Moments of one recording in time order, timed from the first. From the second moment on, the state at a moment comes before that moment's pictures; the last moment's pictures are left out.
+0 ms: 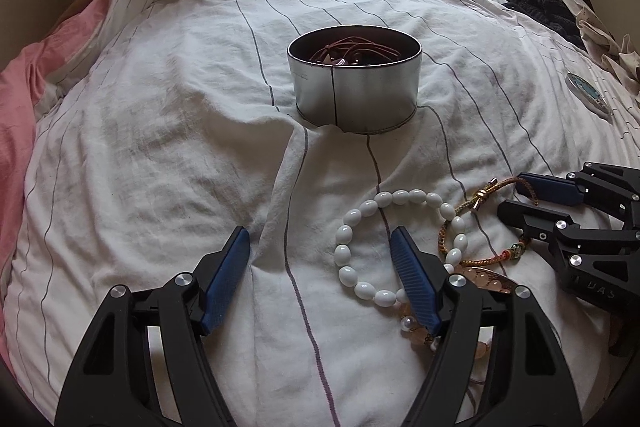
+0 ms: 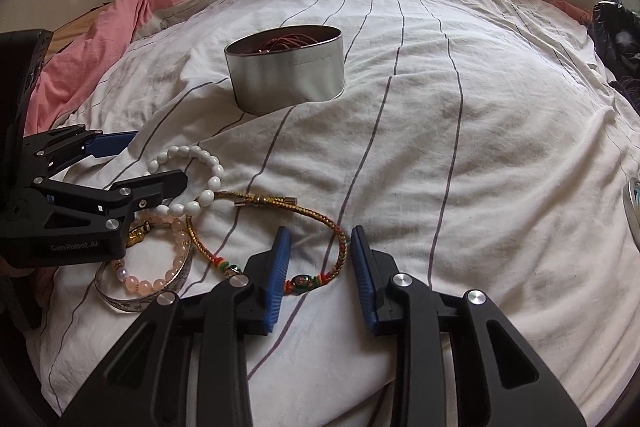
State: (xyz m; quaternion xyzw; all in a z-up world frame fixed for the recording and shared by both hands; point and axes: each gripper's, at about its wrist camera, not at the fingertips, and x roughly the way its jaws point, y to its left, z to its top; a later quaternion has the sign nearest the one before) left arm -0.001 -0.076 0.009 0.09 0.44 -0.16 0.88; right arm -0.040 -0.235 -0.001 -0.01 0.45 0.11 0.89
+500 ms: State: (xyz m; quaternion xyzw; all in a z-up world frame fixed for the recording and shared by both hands) left arm -0.005 -0.078 0.007 0.10 0.44 -0.15 0.88; right arm -0.042 -0.234 -0.002 0.00 0.45 0.13 0.88
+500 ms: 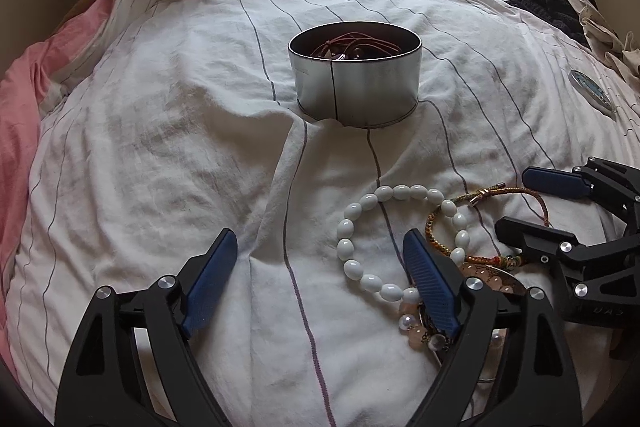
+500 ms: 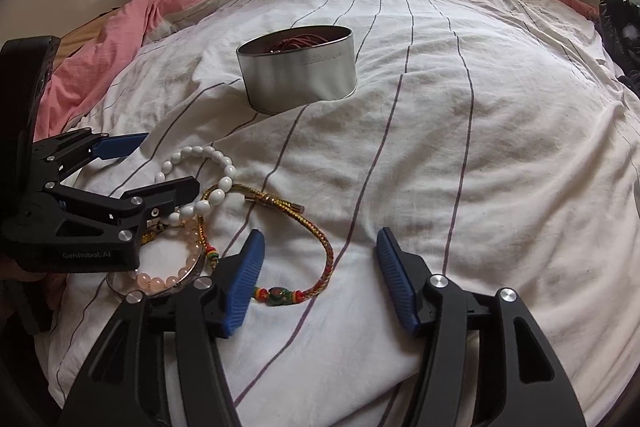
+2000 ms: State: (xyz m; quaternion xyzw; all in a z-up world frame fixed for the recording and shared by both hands) left arm -0.002 -0.077 0.002 0.09 0.45 -0.15 0.87; right arm -0.042 -0.232 -0.004 0.00 0.45 0.13 0.88
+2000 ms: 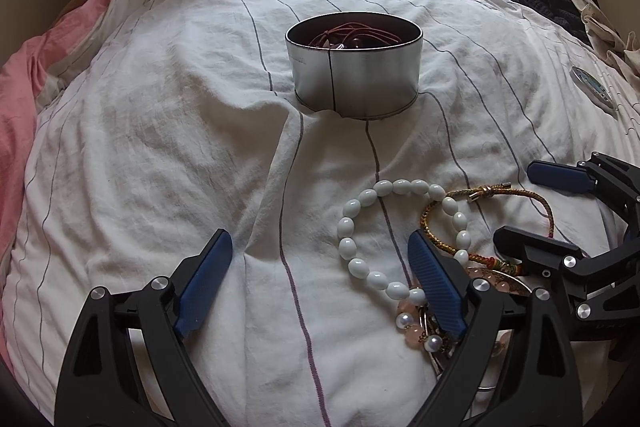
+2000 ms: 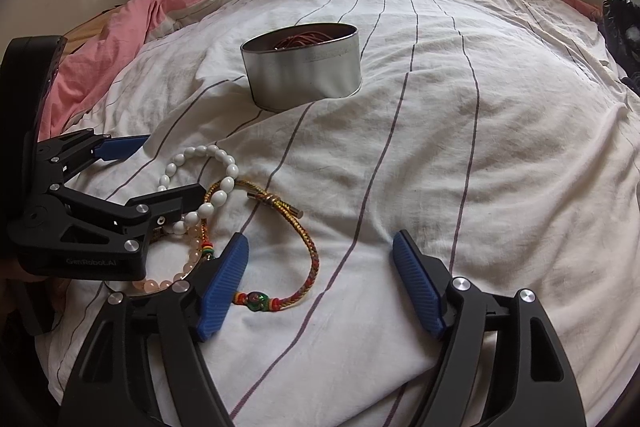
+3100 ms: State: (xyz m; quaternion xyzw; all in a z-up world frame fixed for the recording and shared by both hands) left arm -0.001 -0.077 0.002 0.09 0.46 -0.15 0.87; right arm -0.042 -0.232 -0.004 0.00 0.45 0.13 0.88
